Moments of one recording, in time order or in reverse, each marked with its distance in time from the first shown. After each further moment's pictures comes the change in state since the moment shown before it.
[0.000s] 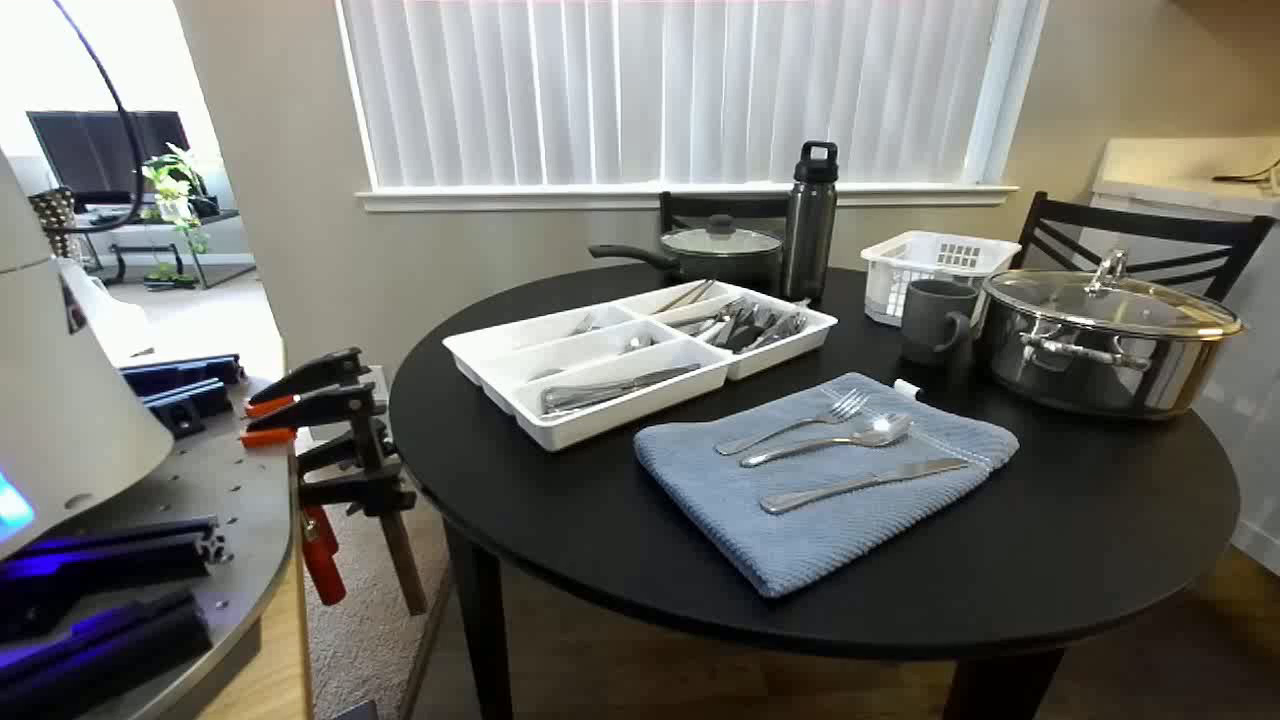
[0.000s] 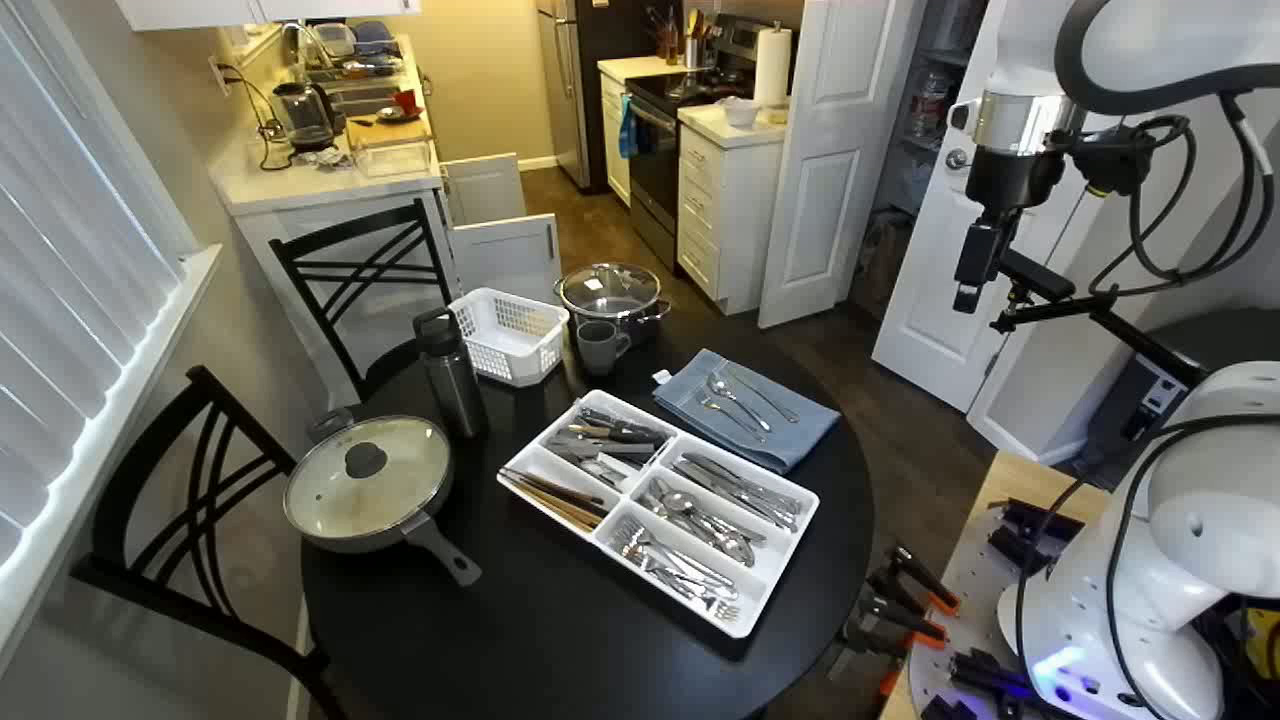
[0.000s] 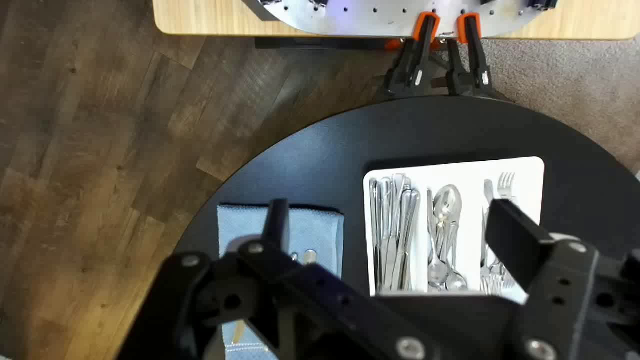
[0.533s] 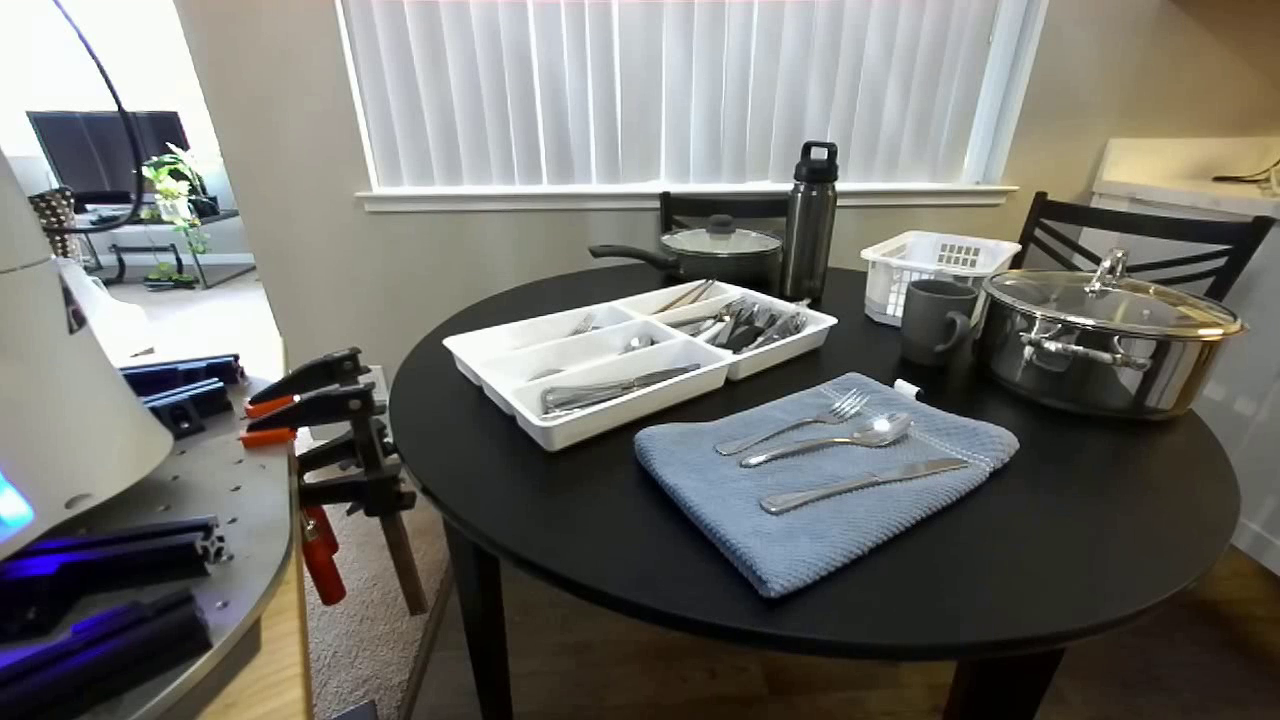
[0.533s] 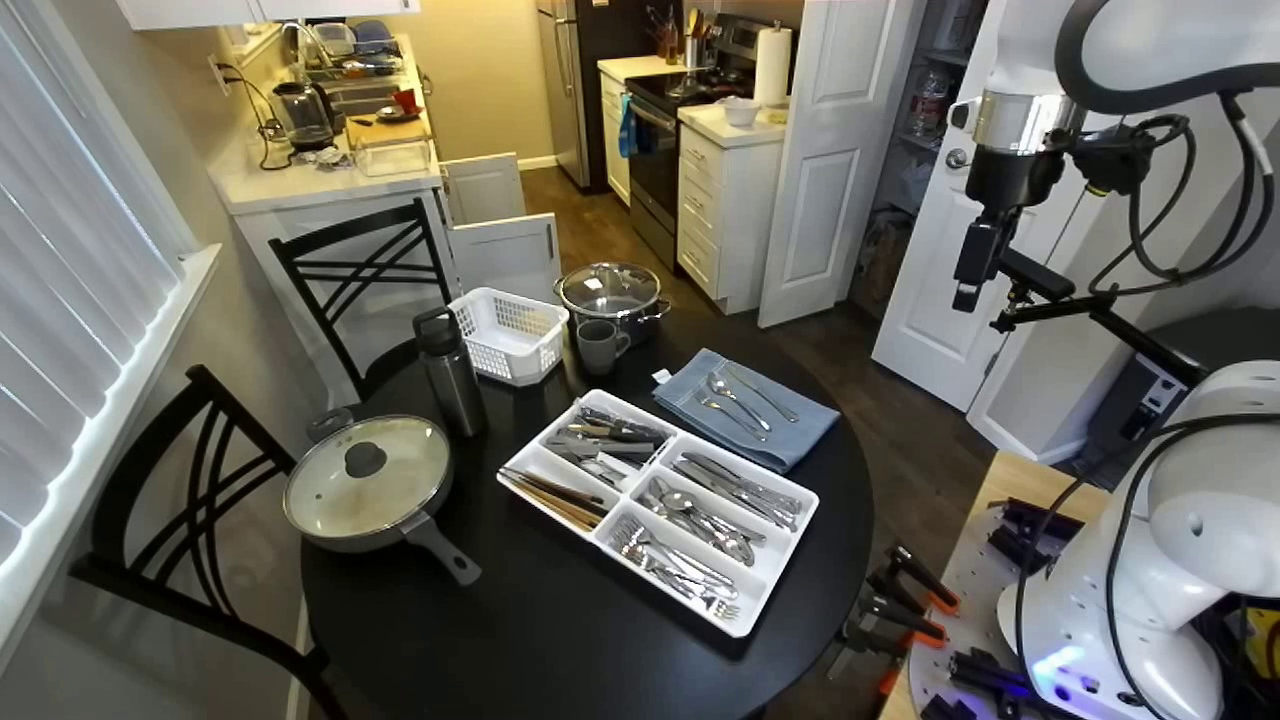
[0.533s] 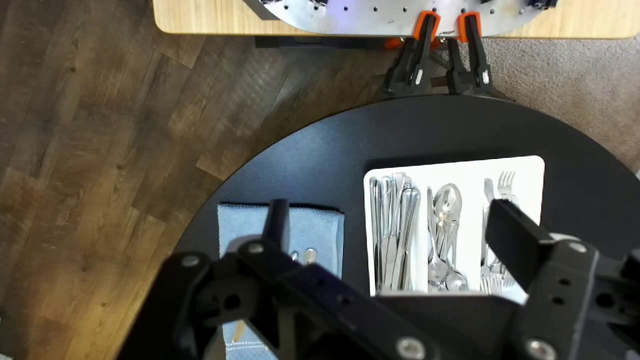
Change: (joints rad) arm 0.000 0.000 -0.002 0.000 0.000 0.005 0.000
